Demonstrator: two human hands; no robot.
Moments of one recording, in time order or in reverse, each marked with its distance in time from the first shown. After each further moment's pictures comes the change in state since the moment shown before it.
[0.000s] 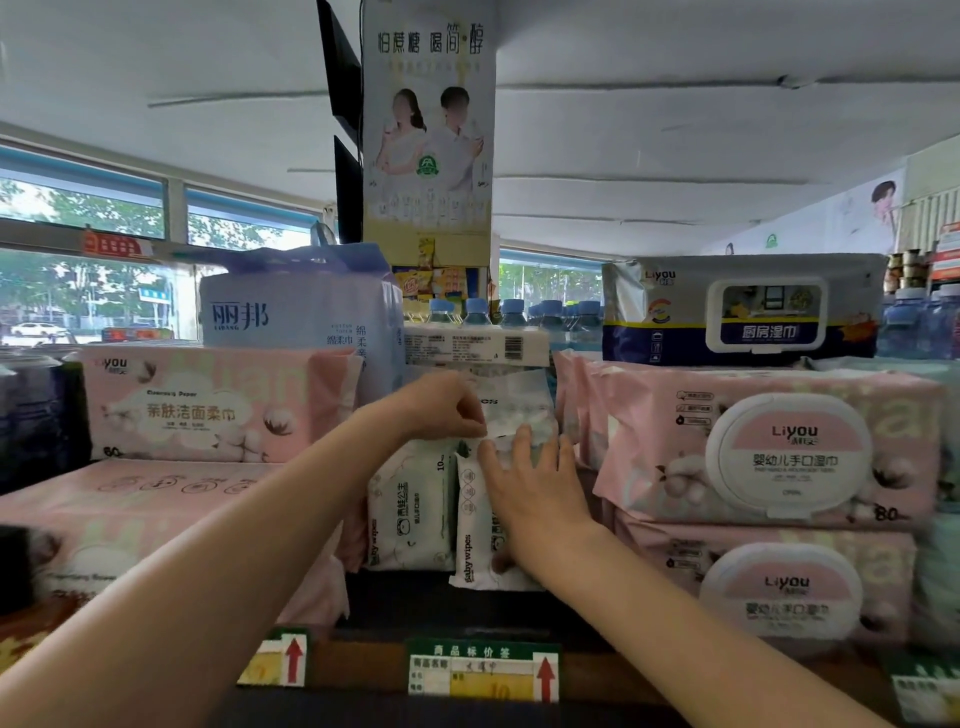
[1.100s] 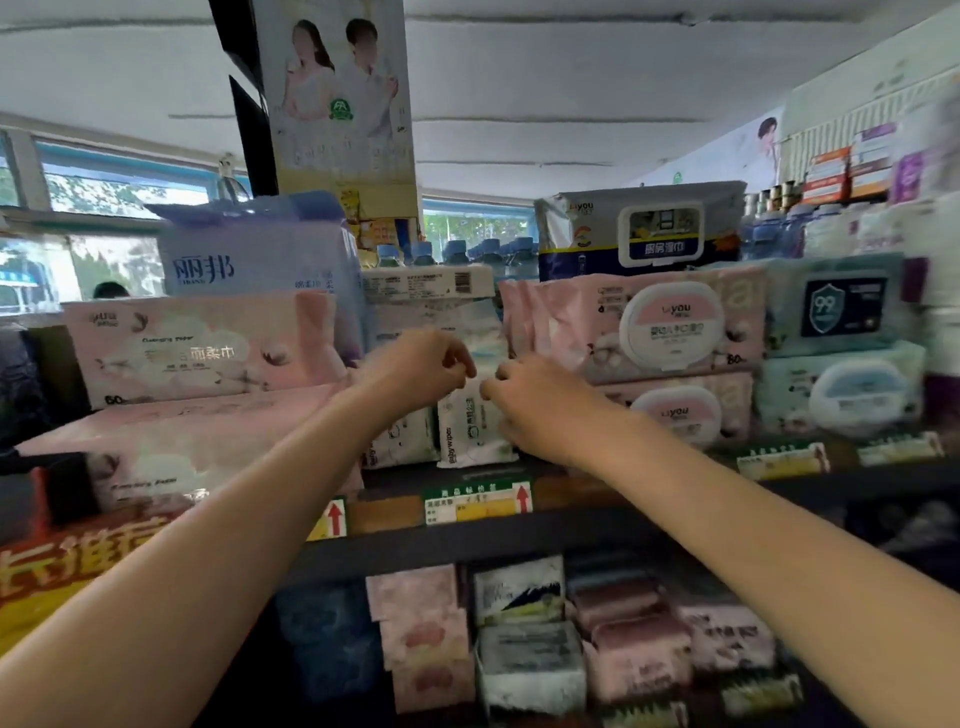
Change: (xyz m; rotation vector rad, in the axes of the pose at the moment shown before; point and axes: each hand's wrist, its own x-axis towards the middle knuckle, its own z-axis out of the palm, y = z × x) left_hand -0.091 0.045 0.007 -0.102 0.156 0.057; right_hand -0.091 0.001 -0.045 0.035 0.147 -0.109
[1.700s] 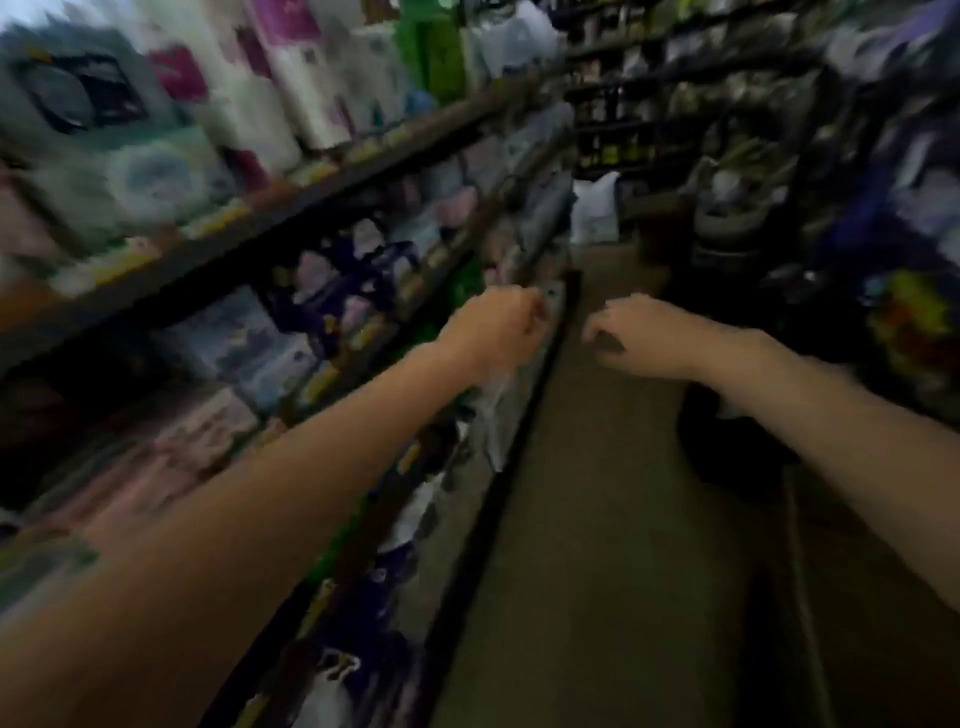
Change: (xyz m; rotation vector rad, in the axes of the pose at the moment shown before) left_hand -0.221 0.432 0.192 -0.290 -0.523 1.042; right_hand -0.547 0.028 -0.040 0.087 -0.536 1.215
